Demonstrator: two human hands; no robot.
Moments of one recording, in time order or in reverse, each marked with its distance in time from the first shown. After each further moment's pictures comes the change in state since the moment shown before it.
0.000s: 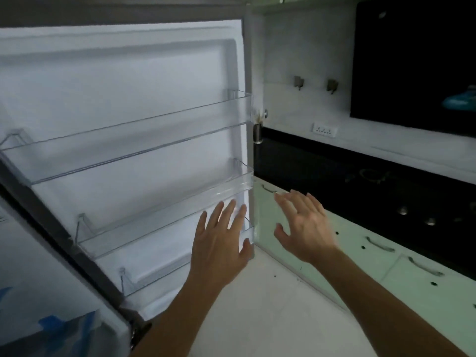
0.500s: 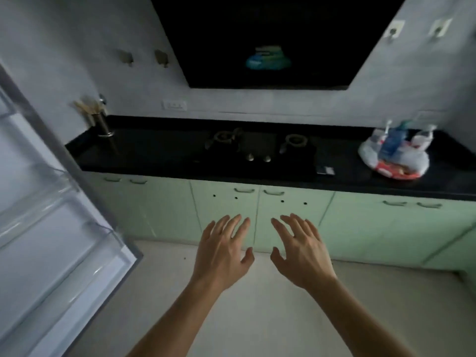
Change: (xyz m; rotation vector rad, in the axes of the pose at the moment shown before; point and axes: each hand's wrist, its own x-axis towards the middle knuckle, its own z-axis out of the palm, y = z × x) left_hand -0.035 0.244 0.067 -0.234 -0.274 0.615; right_hand -0.270 0.119 -0.071 -0.202 -0.135 0.644
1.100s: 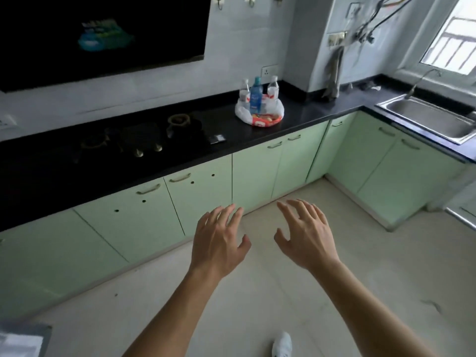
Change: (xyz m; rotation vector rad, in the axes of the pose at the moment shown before) left_hand 0.009 0.093 0.029 -0.216 -0.065 0.526; right_hand -0.142 0.029 -0.040 -0.166 0.132 0.643
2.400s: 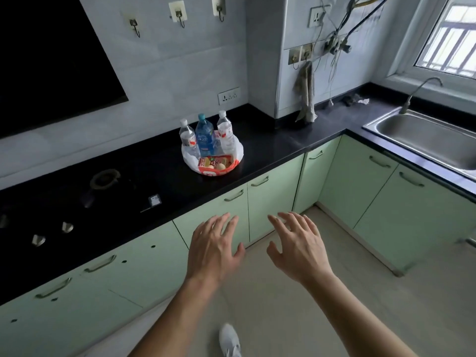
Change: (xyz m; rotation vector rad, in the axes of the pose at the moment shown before) left_hand 0.406 0.150 0.128 0.070 -0.038 0.017; right_hand 0.291 0.324 0.063 0.086 -0.008 0.034
